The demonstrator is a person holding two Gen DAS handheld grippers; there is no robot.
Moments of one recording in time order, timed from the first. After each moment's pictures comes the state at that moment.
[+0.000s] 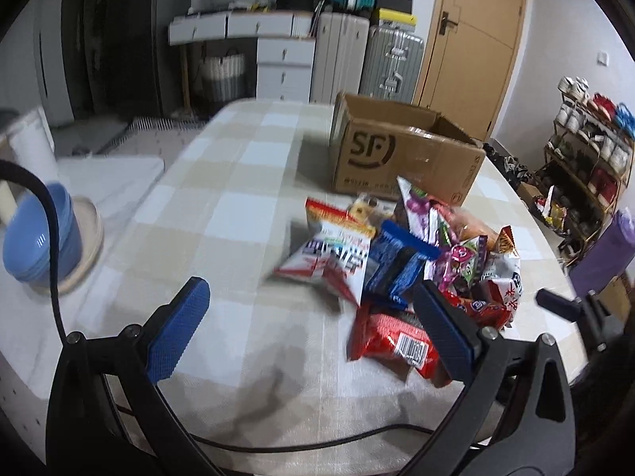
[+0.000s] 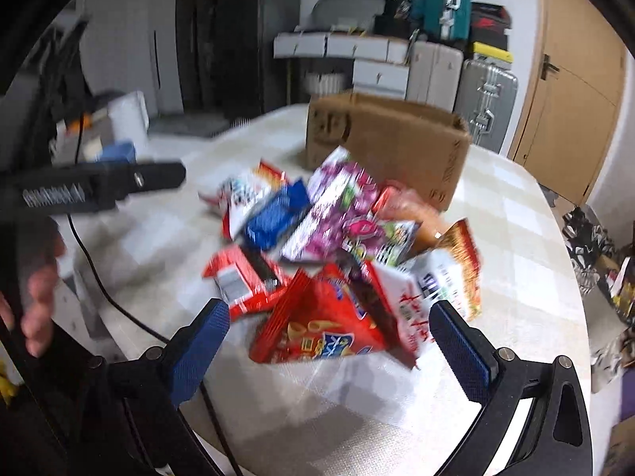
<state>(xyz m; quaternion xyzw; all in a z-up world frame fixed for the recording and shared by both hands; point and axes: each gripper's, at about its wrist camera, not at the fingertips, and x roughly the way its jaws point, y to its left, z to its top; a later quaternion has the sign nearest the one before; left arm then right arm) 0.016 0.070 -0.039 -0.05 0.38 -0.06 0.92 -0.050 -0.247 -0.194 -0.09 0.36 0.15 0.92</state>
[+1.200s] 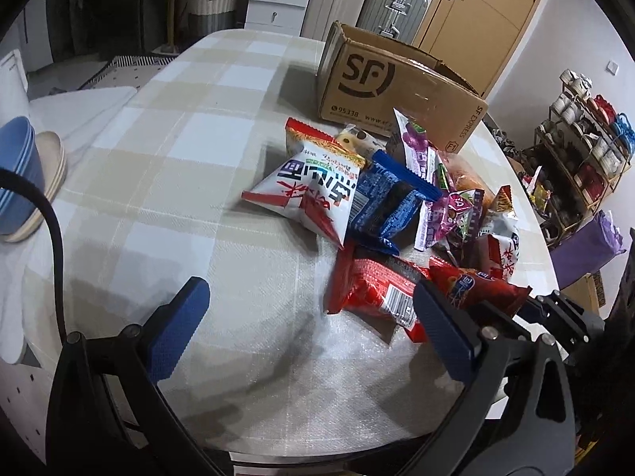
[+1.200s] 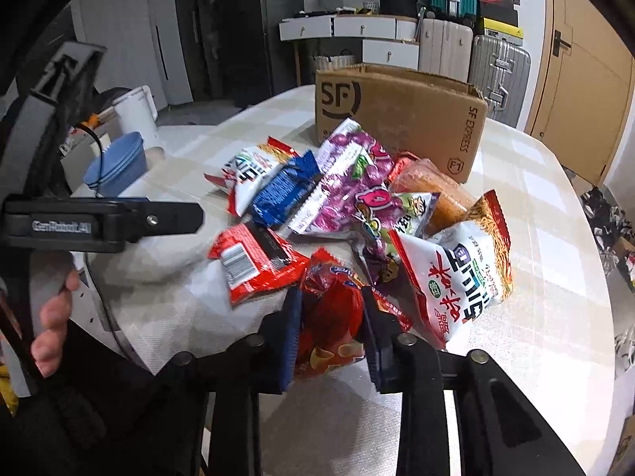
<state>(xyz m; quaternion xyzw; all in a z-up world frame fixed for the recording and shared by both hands) 0.032 0.061 -0.085 -0.09 0.47 -0.09 0.87 -0.046 -0.255 -0.201 -0.05 0.39 0.17 0.90</state>
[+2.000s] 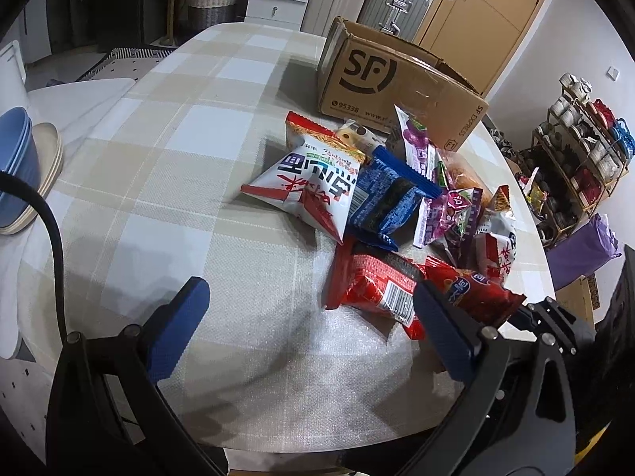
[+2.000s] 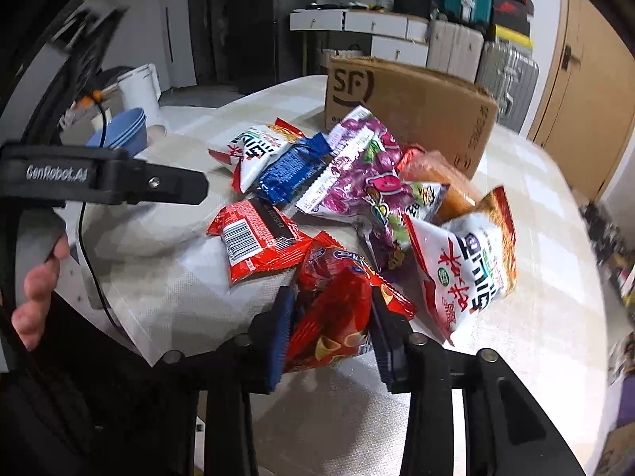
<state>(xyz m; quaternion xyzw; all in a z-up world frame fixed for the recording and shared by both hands) 0.032 0.063 -0.087 -0.10 0.48 -0.10 0.87 -0.054 -0.244 -0.212 -0.10 0.39 0.17 0.90</state>
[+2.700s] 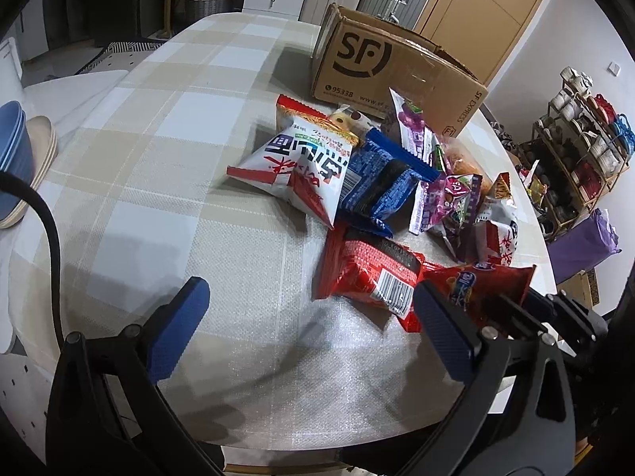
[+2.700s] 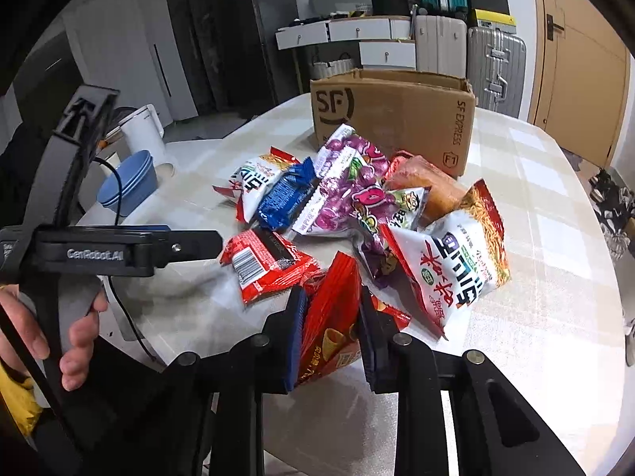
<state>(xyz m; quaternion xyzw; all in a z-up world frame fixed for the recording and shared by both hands) 0.031 0.054 -0.095 -0.09 0.49 -0.10 0.86 -0.058 -0.272 -0.191 -0.01 0.38 0.19 0.90</state>
